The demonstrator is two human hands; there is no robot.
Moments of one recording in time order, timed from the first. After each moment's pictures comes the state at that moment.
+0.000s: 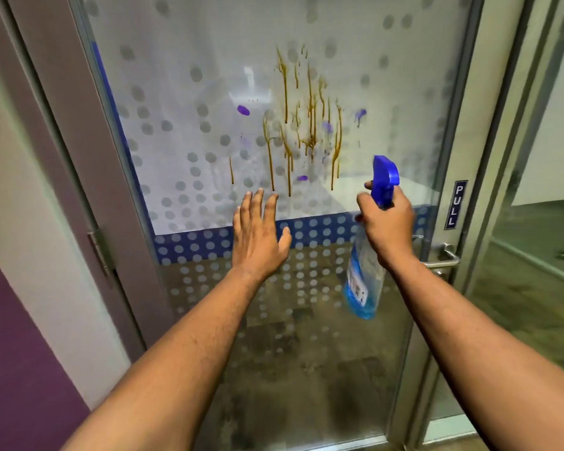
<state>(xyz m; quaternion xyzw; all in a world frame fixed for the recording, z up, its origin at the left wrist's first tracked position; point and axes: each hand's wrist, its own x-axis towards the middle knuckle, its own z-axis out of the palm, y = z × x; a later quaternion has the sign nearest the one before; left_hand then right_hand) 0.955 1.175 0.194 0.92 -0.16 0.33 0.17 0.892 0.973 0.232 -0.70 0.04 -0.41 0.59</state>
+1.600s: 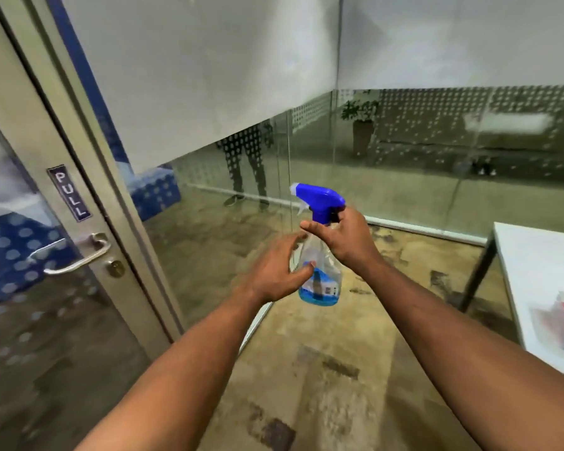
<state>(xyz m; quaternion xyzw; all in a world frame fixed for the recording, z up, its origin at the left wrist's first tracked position) 0.656 0.657 0.087 0.68 -0.64 -0.10 0.35 0.508 0.571 0.137 -0.75 0.31 -0.44 0.37</state>
